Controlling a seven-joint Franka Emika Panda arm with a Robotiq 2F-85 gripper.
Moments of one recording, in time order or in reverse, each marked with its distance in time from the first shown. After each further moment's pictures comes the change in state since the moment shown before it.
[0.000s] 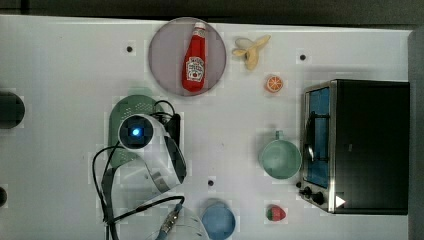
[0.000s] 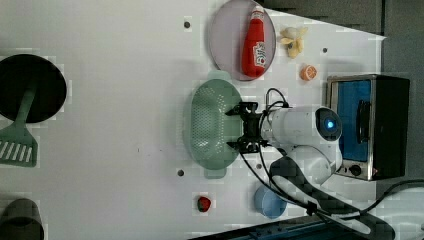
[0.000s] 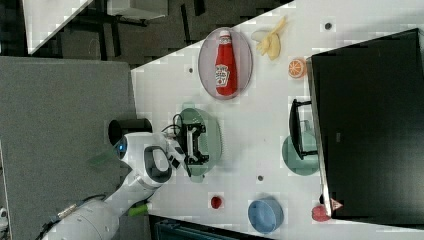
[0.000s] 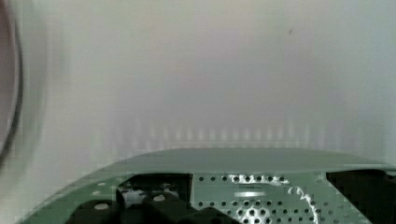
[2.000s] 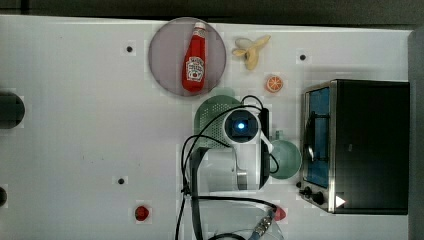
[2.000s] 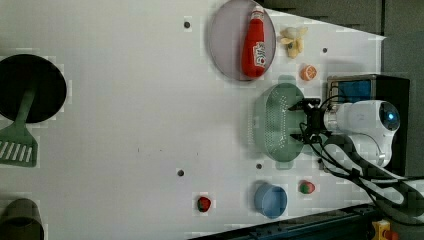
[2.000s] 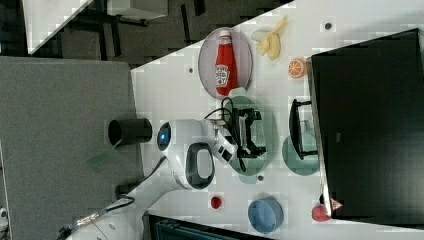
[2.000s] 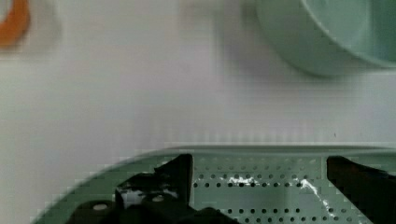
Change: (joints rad) arm -0.046 -0.037 -0.397 -0.027 -0.017 0.041 -0.413
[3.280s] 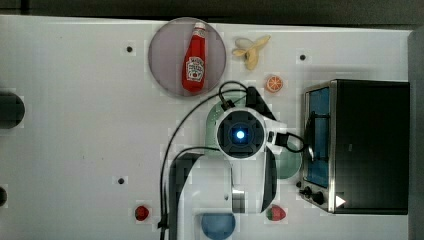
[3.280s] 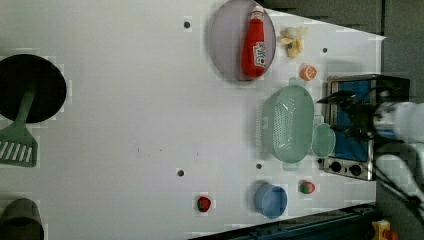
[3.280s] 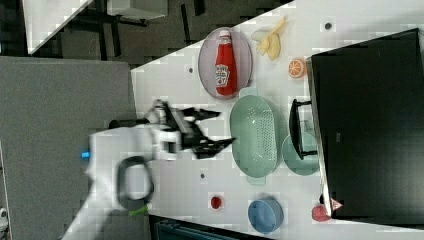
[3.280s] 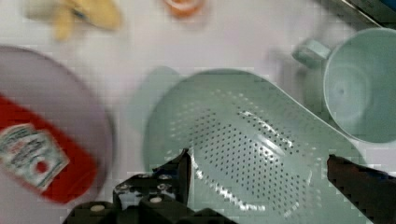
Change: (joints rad) arm 0.015 -0.402 0.050 0.014 0.063 -0.288 -0.620
